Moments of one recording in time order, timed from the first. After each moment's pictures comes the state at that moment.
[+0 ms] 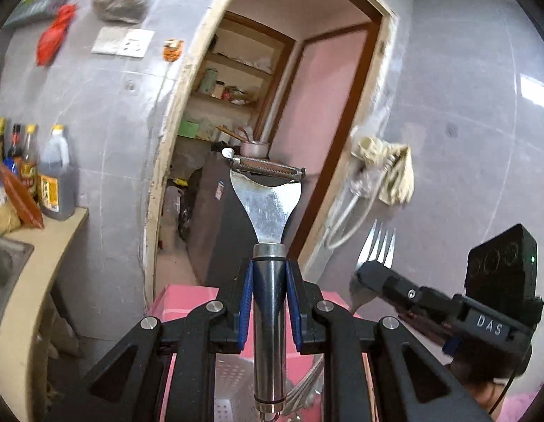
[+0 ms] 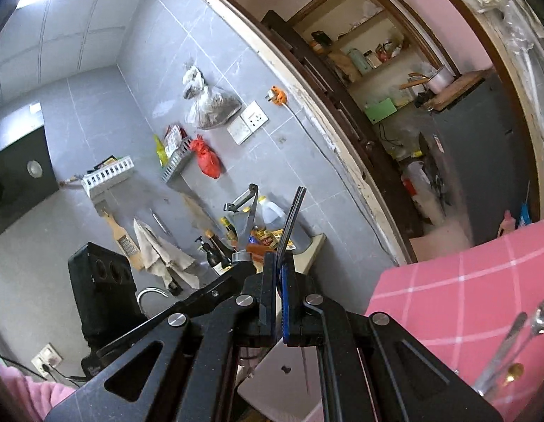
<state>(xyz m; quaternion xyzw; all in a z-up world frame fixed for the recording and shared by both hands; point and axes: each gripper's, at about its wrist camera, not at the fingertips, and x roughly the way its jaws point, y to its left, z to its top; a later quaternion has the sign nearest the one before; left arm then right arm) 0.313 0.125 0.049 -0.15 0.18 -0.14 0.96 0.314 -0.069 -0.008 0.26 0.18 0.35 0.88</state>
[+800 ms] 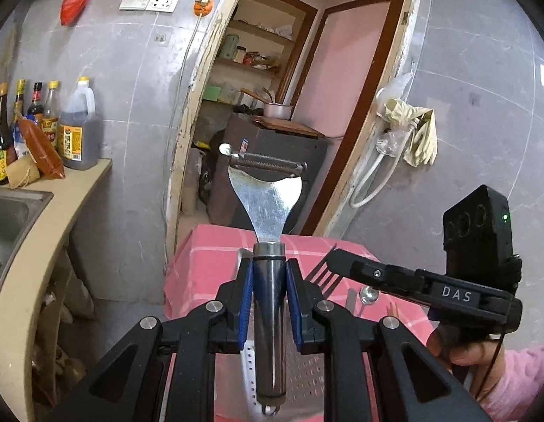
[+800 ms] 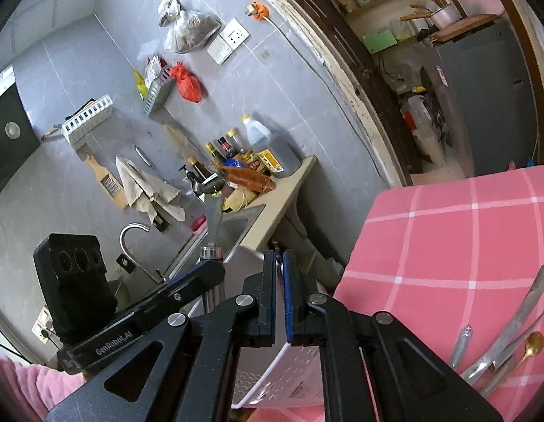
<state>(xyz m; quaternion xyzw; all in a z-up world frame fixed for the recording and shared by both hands) 0.291 0.141 -0.015 -0.13 0.26 -0.11 0.95 0.341 -0.038 -0.082 0.21 0.31 0.38 0.85</state>
